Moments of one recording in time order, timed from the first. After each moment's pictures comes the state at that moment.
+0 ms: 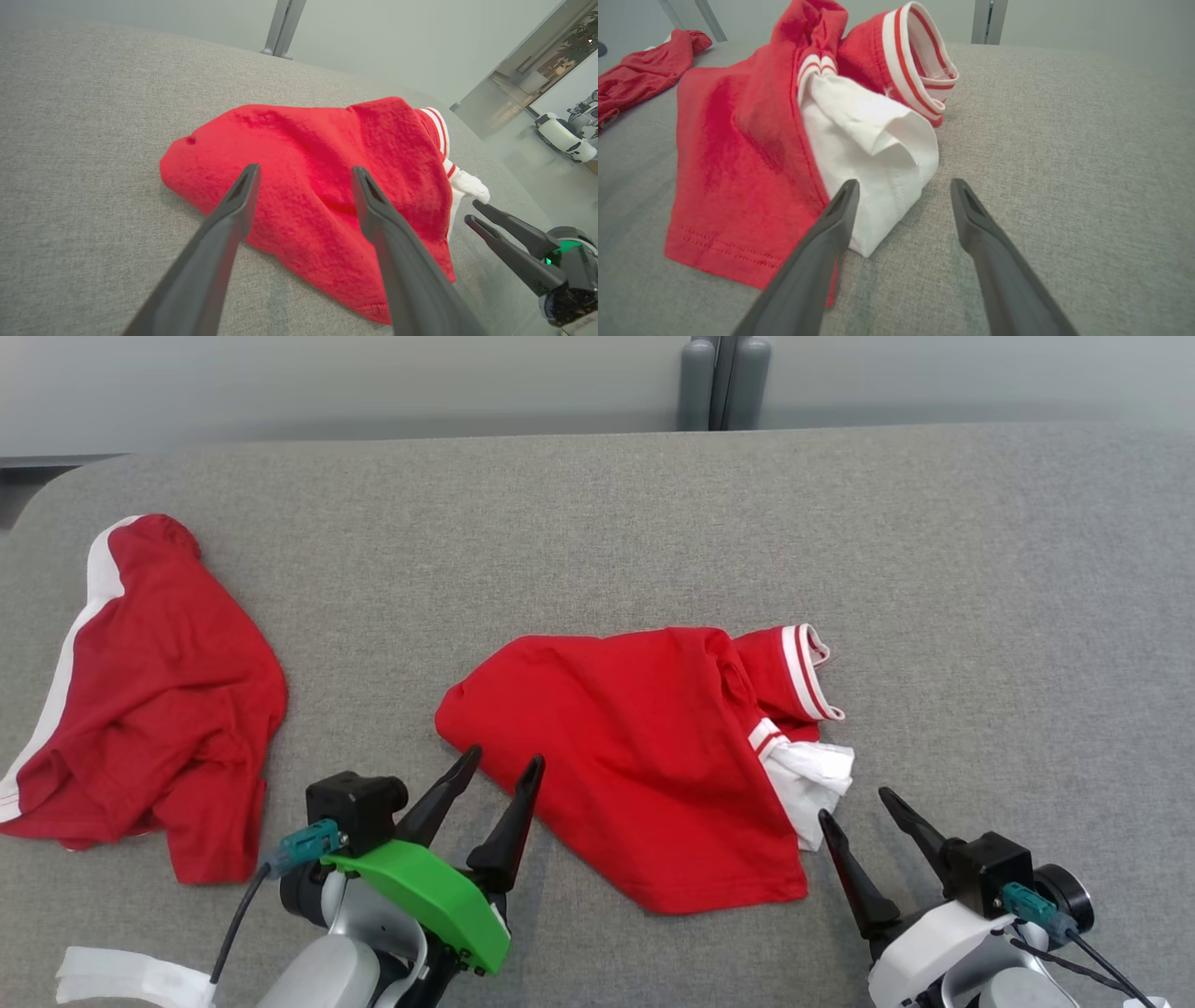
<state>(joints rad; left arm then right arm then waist) -0.18 0.18 -0.58 0.10 -0.74 0.03 -0.05 0.04 -0.11 0.26 0.28 0.10 0.12 -0.25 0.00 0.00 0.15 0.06</state>
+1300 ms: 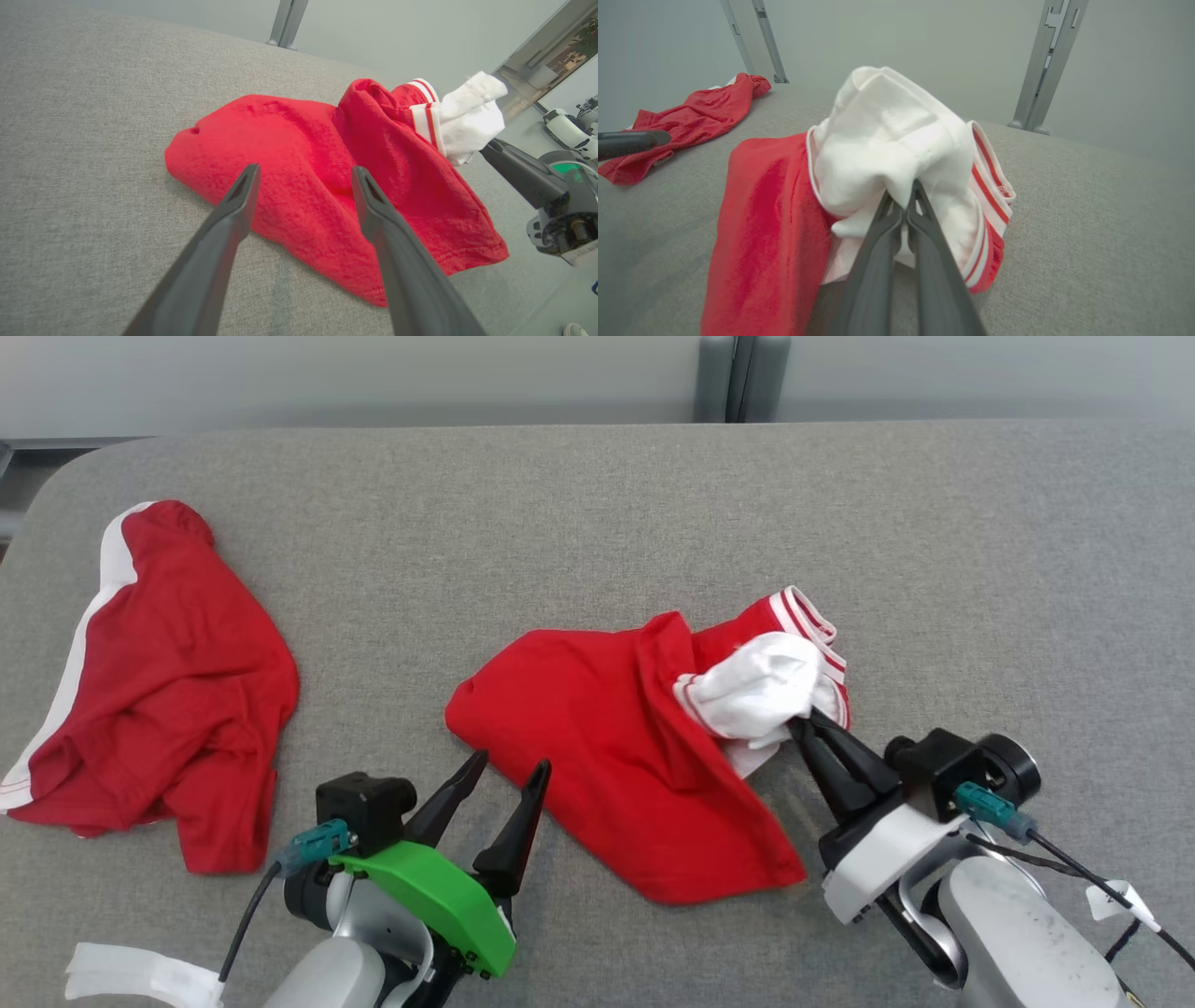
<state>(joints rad) -0.18 0.18 -0.59 0.08 -0.73 0.04 -0.03 -0.18 -0.18 0.42 0.29 0.17 0.12 -0.25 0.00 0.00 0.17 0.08</state>
